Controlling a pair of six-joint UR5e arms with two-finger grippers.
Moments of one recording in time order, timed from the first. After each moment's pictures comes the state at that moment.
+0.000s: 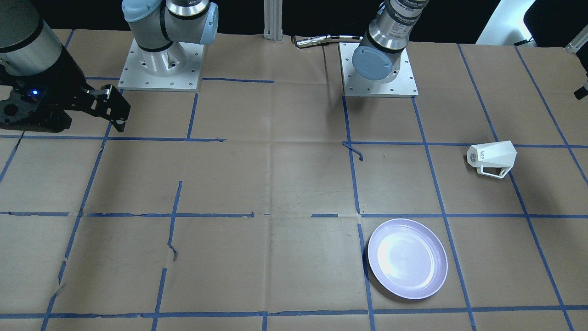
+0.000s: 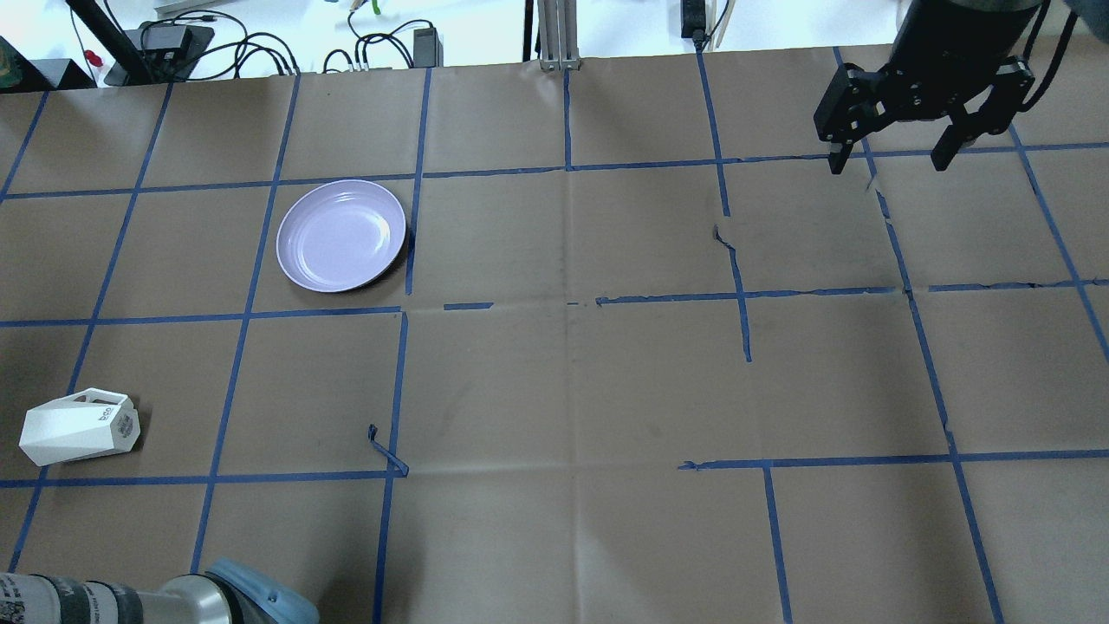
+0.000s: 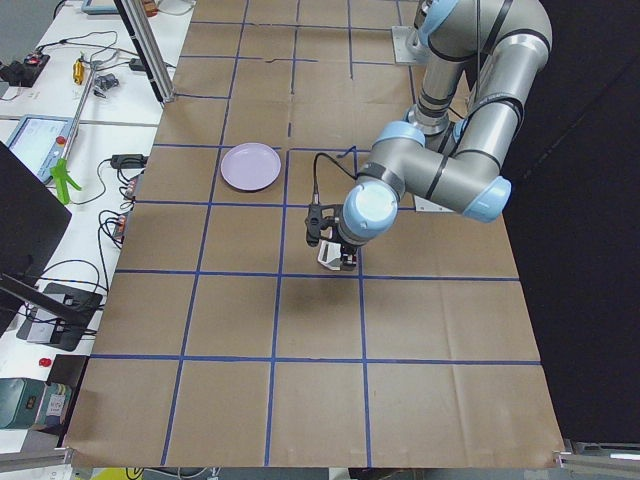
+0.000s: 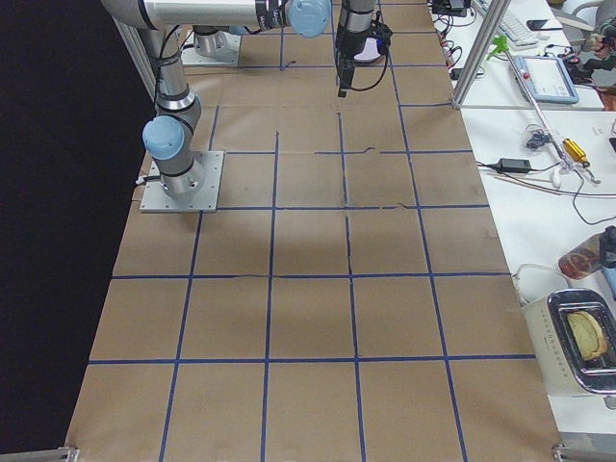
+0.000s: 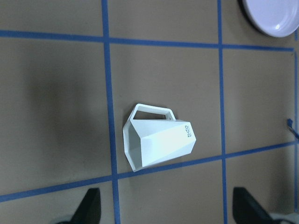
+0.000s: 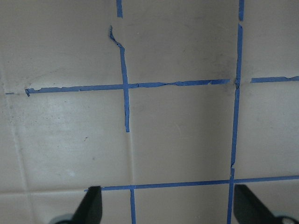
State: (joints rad) left arm -0.40 -1.85 -1.49 -1.78 1.30 1.25; right arm 1.47 -1.48 1.43 -1.44 -1.60 -0.06
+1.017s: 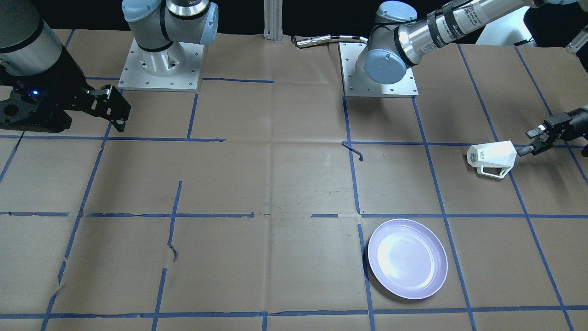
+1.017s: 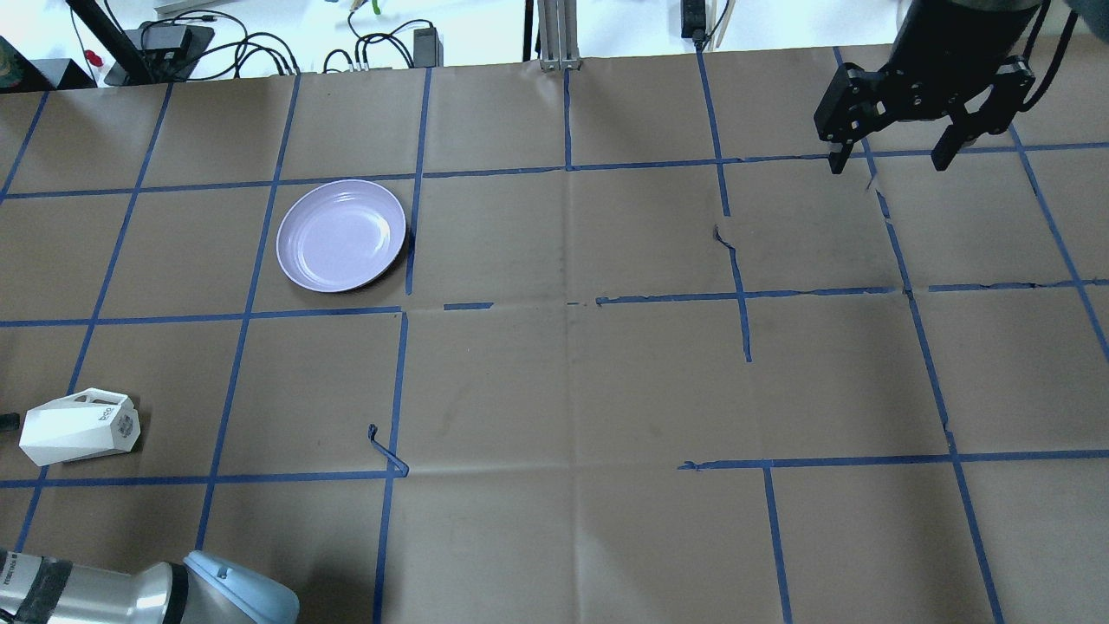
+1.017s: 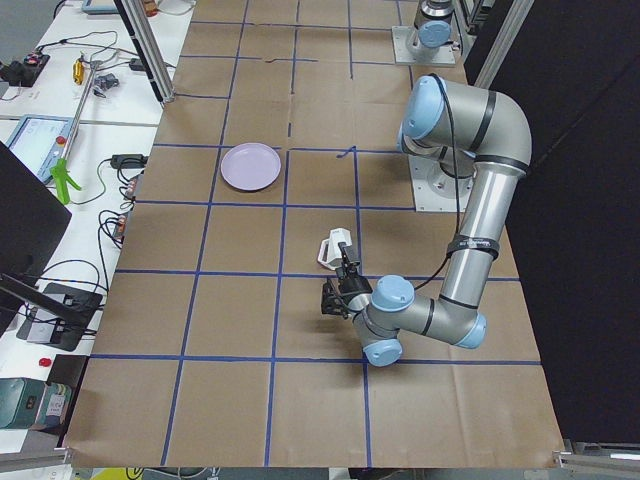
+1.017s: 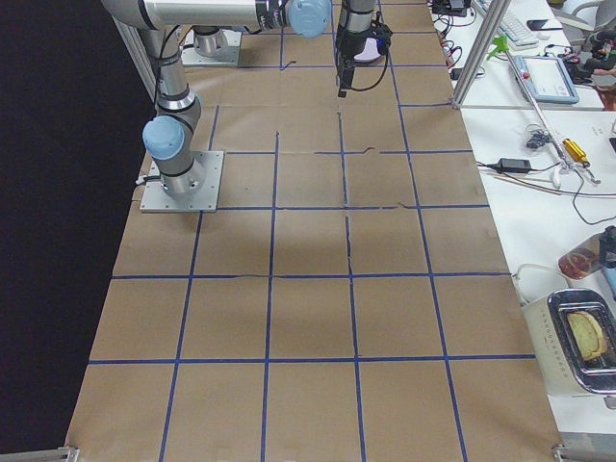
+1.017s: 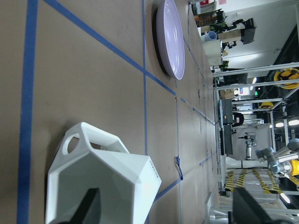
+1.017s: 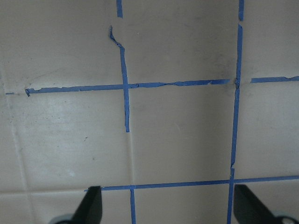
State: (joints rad) left arm -0.30 -2.29 -1.46 -2.17 1.03 1.49; right arm 1.47 -1.48 1.43 -1.44 -1.60 -0.06
